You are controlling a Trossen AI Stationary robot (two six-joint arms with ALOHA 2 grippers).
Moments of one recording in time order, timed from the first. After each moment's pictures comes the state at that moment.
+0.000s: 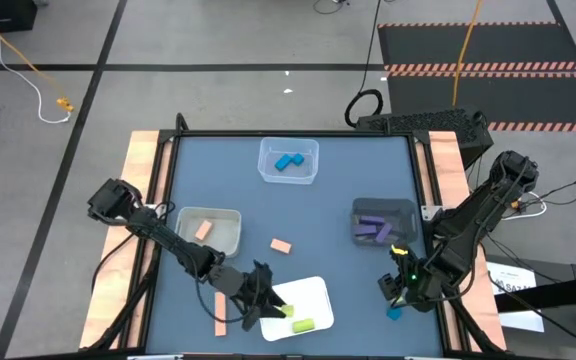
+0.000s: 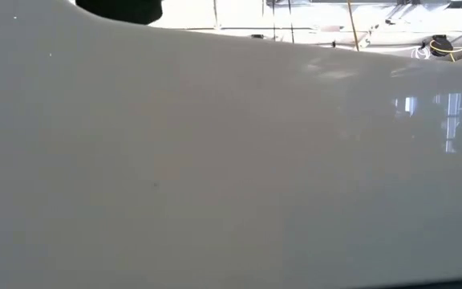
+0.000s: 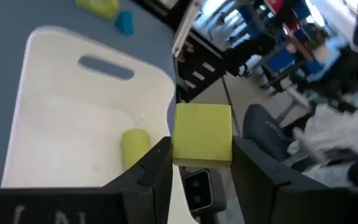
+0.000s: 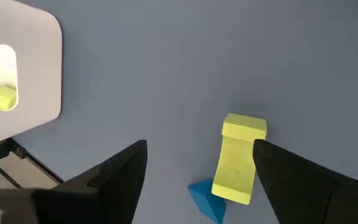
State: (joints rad) left arm -0.55 1.75 0.86 0.59 -0.08 -0.79; right arm 0.90 1.20 0.73 -0.77 0.21 2.04
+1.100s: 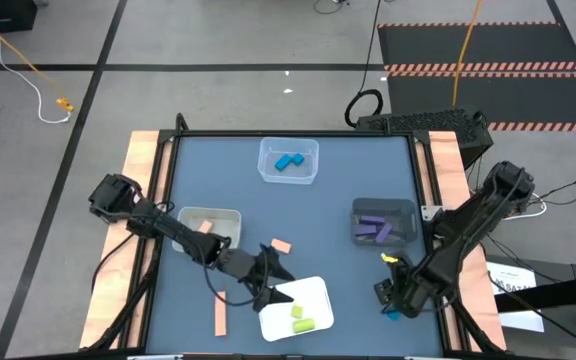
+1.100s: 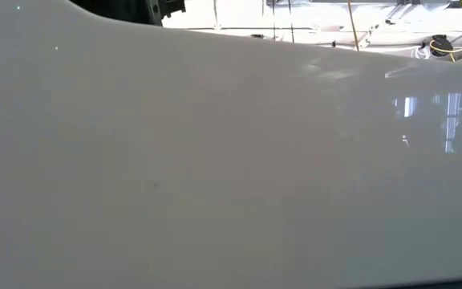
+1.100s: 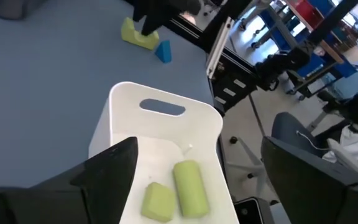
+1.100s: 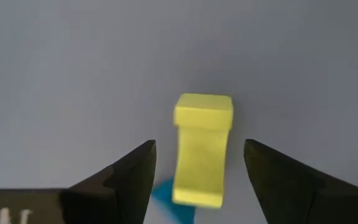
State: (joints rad) left arm -0.43 1.72 0.86 0.53 -0.05 -0.69; right arm 0.88 1.36 0.73 -0.77 0.04 2.11
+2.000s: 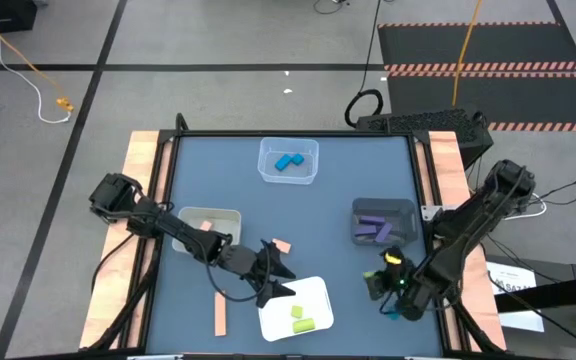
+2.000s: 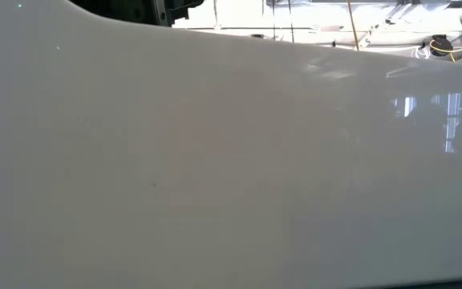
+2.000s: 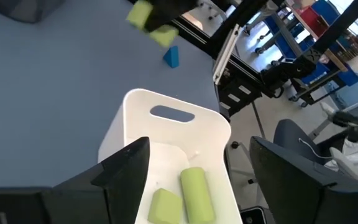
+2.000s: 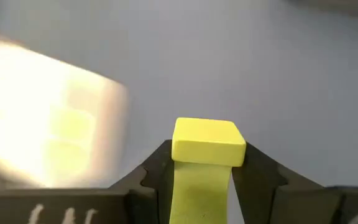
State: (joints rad) left arm -0.40 1.72 0.86 0.53 -0.05 -0.72; right arm 0.88 1.33 0.73 -0.62 0.52 2.00
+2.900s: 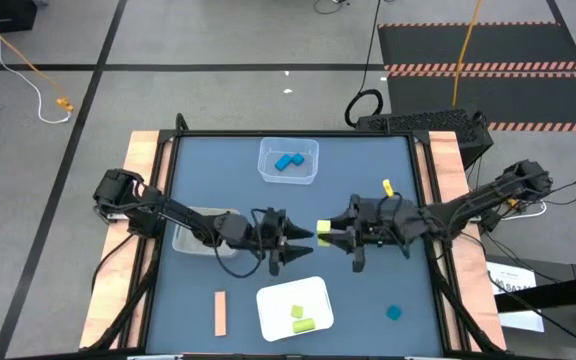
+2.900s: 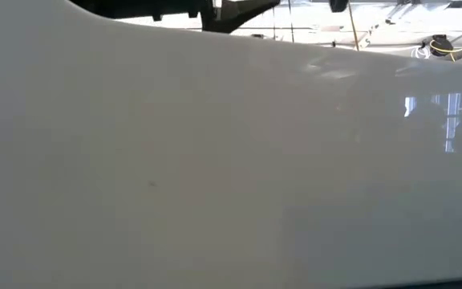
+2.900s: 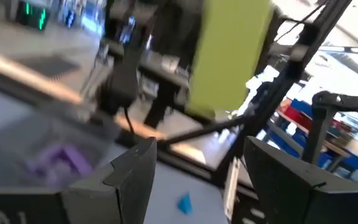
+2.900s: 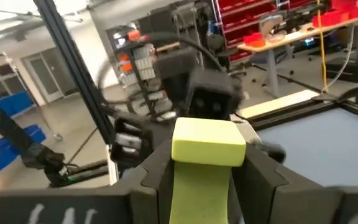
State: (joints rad) left arm -0.25 1.72 0.86 0.97 -0.15 -0.48; right arm 0.35 1.15 0.73 0.40 0.39 0.35
